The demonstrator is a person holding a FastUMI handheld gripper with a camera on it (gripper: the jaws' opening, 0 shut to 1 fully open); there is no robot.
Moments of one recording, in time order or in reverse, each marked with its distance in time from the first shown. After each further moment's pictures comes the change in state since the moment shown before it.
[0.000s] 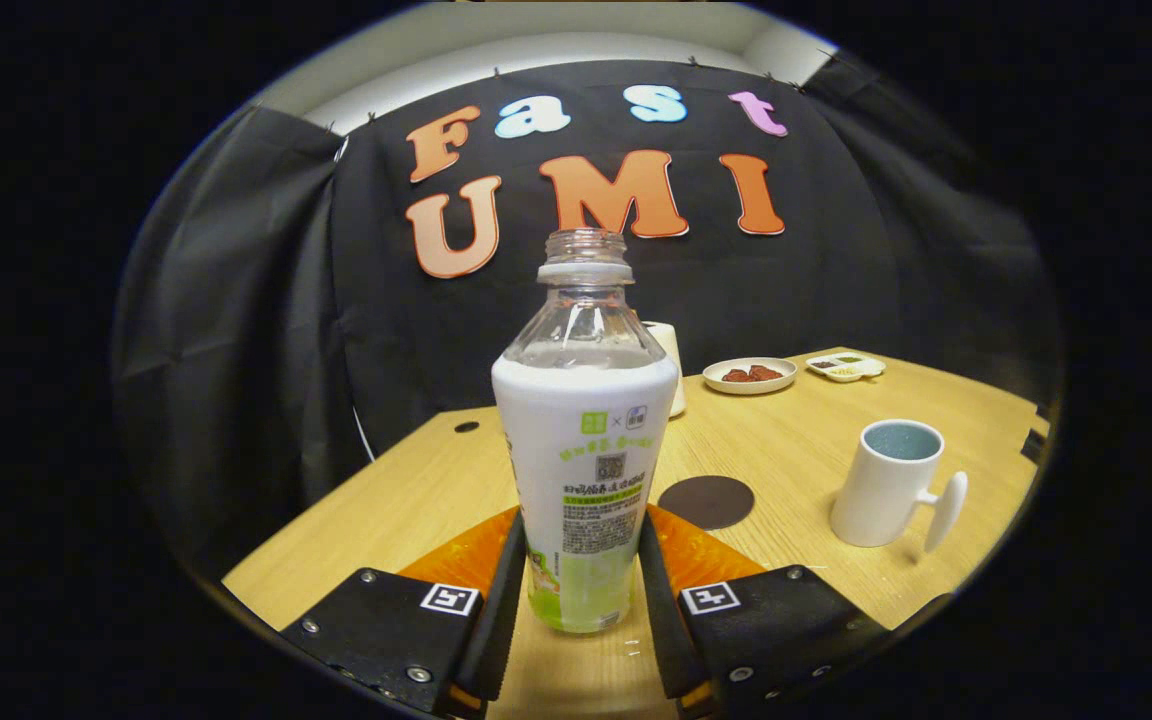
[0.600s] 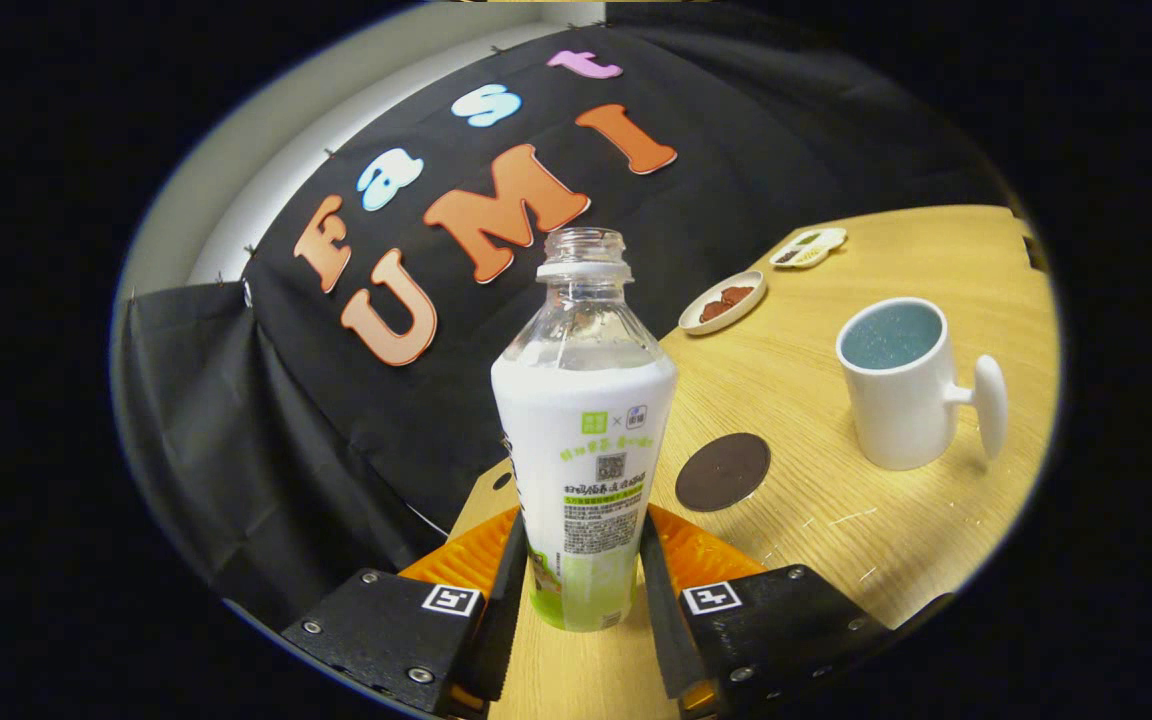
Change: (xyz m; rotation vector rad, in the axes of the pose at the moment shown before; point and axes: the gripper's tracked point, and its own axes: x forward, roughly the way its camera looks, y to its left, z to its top) arm 0.011 -0.033 0.013 0.529 0.050 0.026
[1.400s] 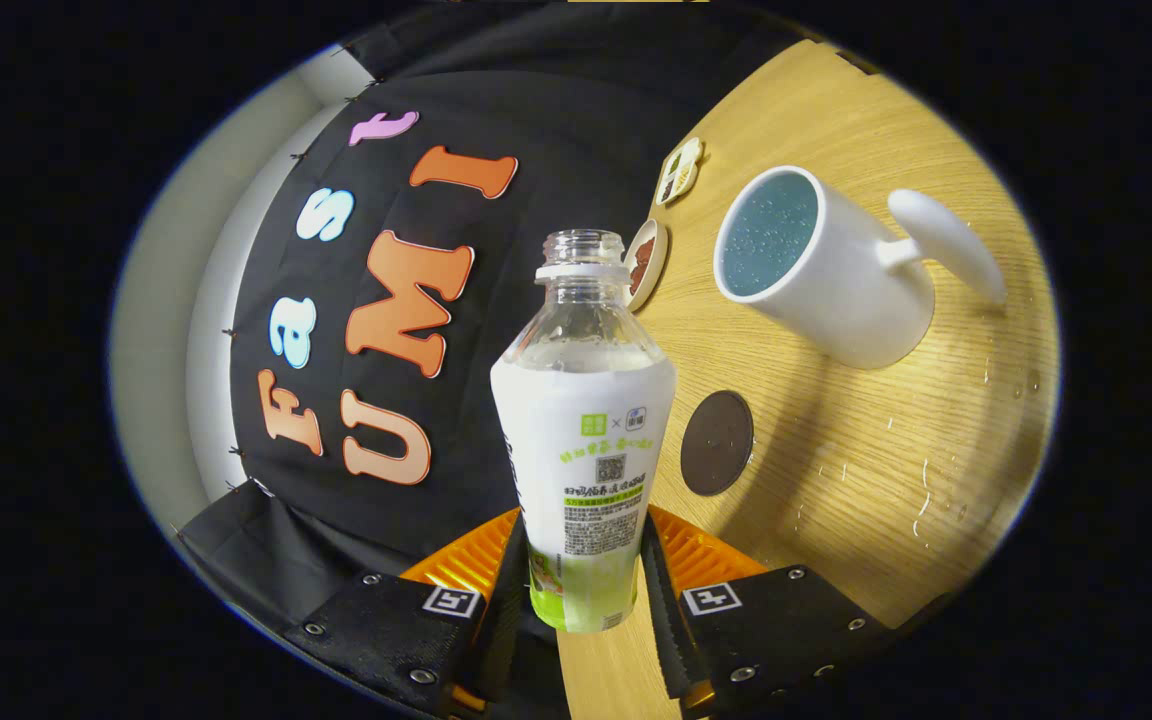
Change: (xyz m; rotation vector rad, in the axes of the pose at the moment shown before) arm 0.009 -0.024 0.021 0.551 -0.019 -0.003
